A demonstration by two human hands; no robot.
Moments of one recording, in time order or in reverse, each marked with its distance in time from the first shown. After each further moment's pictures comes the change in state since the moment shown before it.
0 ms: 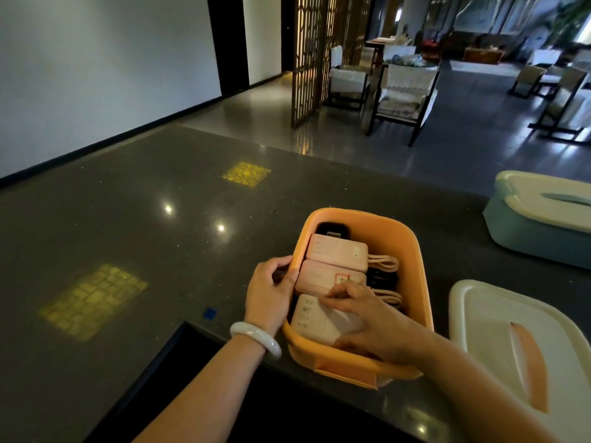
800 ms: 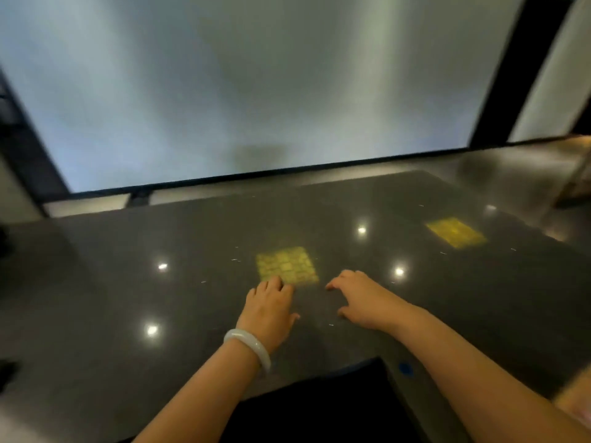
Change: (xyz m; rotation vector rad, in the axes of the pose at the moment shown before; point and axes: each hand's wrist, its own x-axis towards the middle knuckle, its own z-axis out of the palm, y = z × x) left_hand -0.088 -0.079 -0.267 1.014 0.304 -0.332; right_hand 0.202 -0.281 0.072 -0.499 -0.184 -0.641
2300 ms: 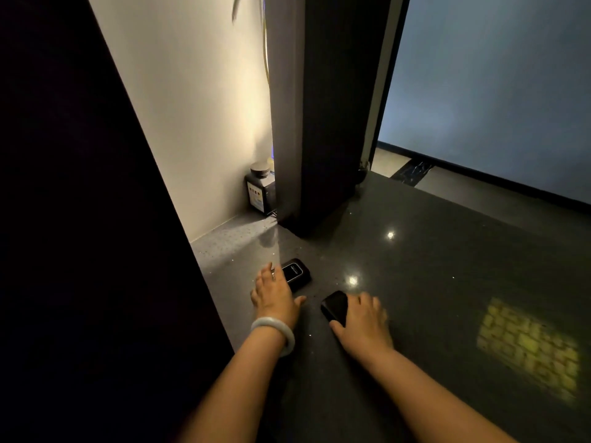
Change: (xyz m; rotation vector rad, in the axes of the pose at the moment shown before) left_hand -0.205 -0.479 -0.022 -0.196 0.278 -1.452; right_hand 0.263 -0.504 0.215 0.012 -0.068 -0.546
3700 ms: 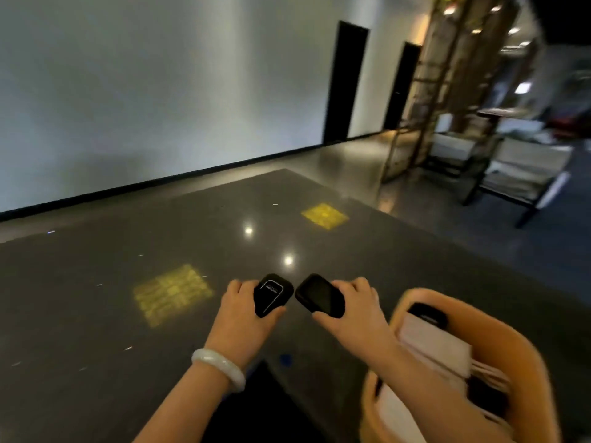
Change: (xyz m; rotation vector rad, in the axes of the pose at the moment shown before) left_hand -0.592 0.289 0.087 -0.371 -0.803 1.430; right_hand -0.673 0.284 -0.174 0.106 0.715 1.173
